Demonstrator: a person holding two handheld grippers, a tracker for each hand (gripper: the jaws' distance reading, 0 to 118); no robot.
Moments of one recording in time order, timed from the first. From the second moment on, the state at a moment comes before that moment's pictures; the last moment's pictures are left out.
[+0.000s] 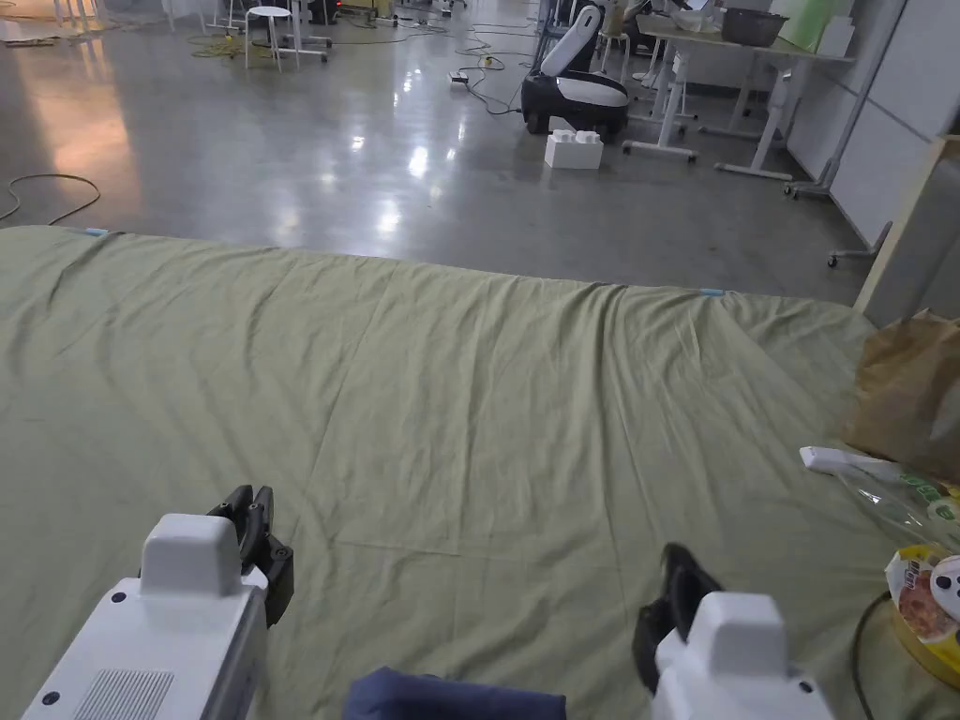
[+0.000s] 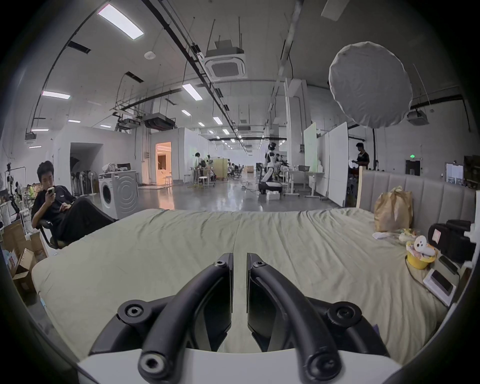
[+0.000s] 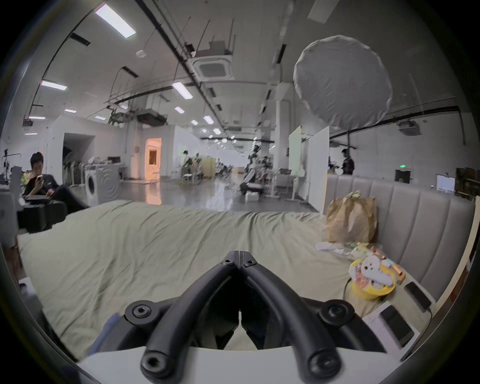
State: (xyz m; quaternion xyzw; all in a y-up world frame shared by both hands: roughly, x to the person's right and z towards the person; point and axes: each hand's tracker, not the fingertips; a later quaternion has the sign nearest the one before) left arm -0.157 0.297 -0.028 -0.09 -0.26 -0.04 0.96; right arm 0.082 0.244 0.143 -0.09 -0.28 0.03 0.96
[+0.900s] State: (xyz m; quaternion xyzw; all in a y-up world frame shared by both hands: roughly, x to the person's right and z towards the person) left arm -0.201 0.184 -0.111 -0.47 -0.42 0.11 0.77; right arm 0.031 0.085 0.103 -0.29 -0.21 0.00 0.93
